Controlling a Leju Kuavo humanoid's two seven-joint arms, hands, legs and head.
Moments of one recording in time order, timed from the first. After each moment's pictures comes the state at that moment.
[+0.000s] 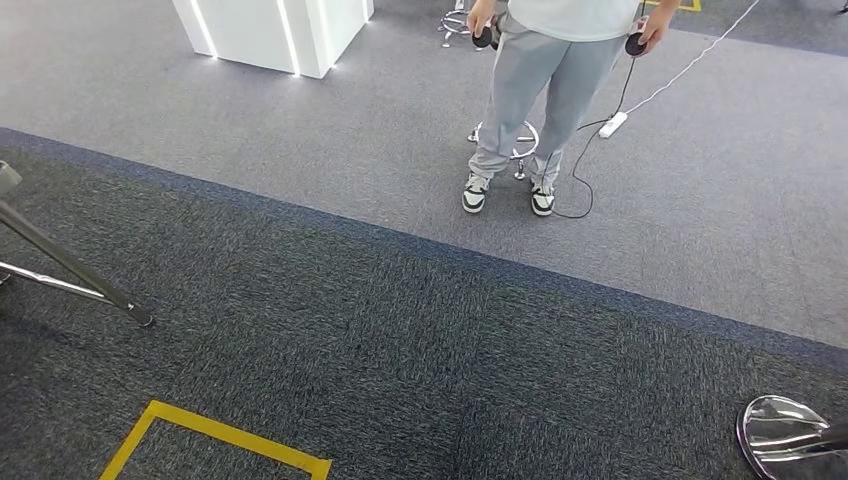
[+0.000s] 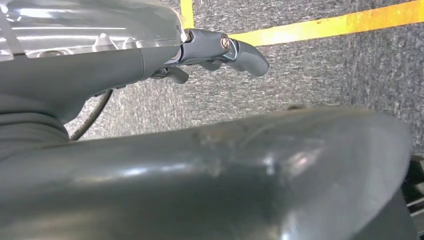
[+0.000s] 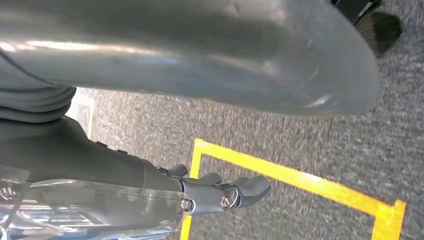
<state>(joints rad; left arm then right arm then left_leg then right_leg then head) -0.02 -0.22 1.20 -0.21 -1.52 0.11 -0.18 -0.02 0.12 -0.58 -0.19 0.50 -0.15 0.01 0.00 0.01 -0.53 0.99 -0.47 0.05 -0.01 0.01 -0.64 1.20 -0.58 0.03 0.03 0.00</state>
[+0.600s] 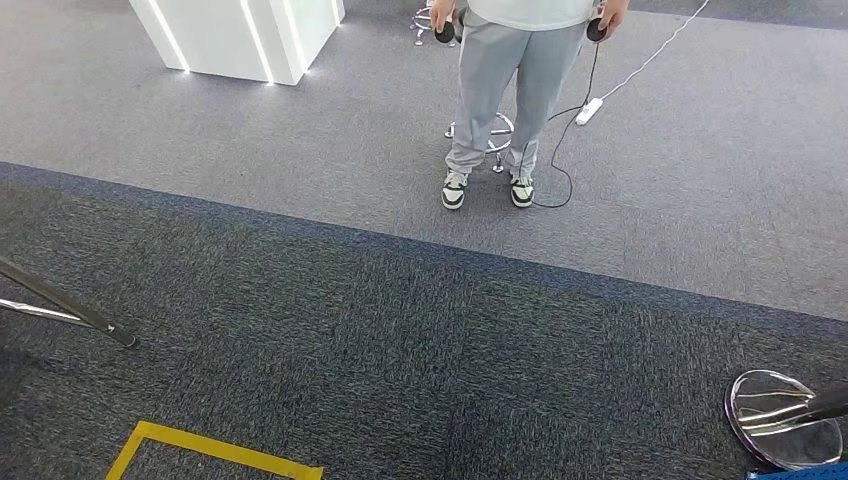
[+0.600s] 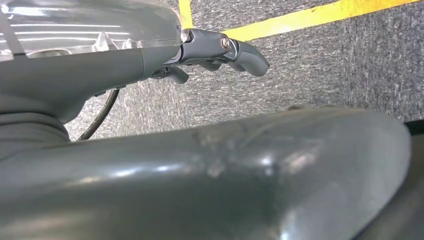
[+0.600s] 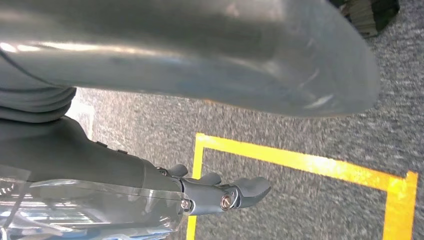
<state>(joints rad) -0.02 -0.22 1.20 -0.21 -1.52 0.11 -0.16 -0.02 0.12 -0.59 -0.19 0.50 -0.14 0.03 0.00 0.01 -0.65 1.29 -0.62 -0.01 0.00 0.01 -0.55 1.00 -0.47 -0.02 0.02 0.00</state>
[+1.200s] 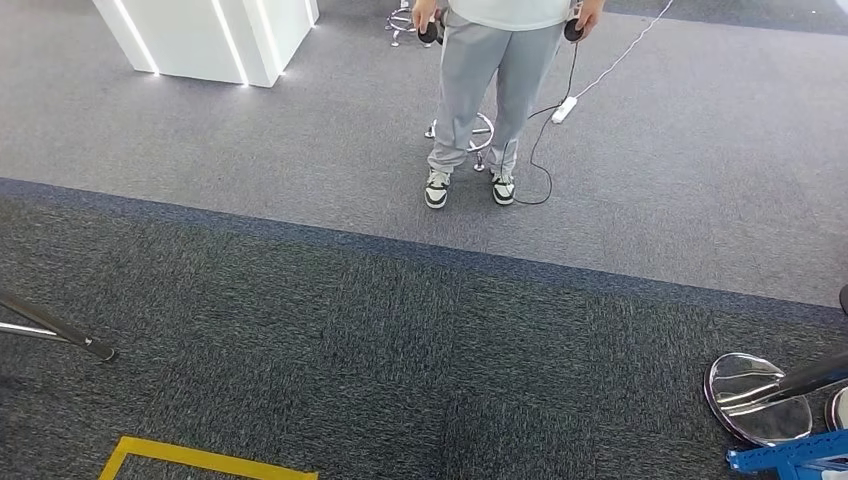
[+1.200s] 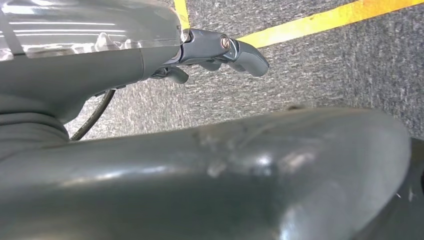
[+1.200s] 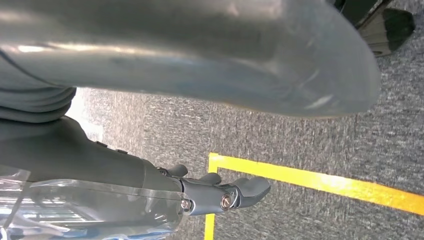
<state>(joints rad) -0.02 -0.22 1.21 -0.21 -1.53 0.11 -0.14 -0.02 0.12 -0.60 -0.19 0.51 -0.13 0.04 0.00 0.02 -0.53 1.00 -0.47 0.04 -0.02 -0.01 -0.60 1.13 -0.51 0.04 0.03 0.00</state>
